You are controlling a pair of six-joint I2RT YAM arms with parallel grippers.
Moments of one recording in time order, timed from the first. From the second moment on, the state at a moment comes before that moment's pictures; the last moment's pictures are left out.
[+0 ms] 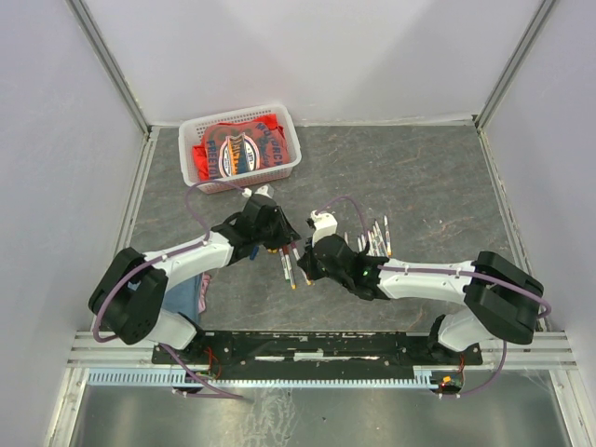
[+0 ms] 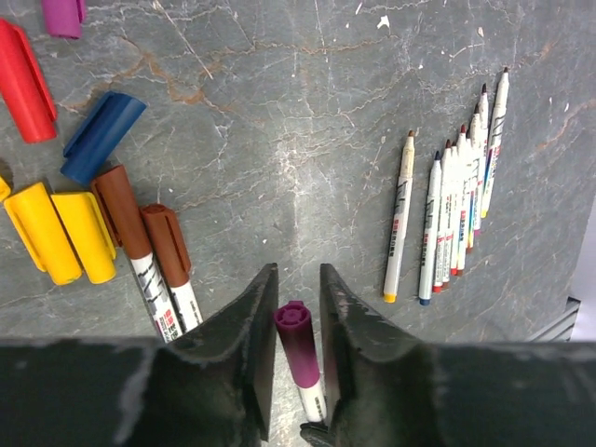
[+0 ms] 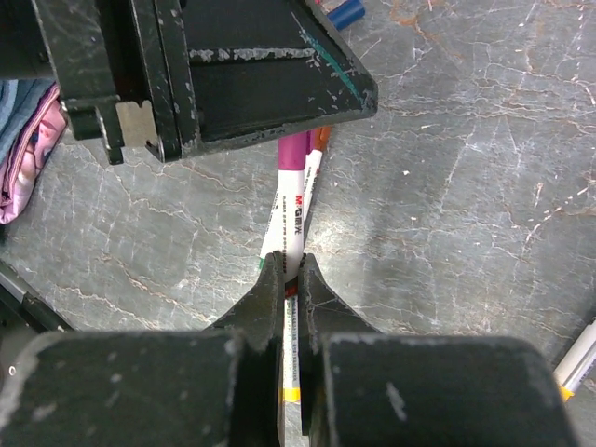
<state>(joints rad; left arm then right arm) -0.64 1.45 0.76 -0.05 0.04 -0.88 1.08 1.46 0.71 0.17 0.29 0.61</state>
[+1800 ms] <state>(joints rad) -0.66 1.40 0.75 0.09 0.07 -0.91 1.08 1.38 0.64 0.22 0.34 0.59</state>
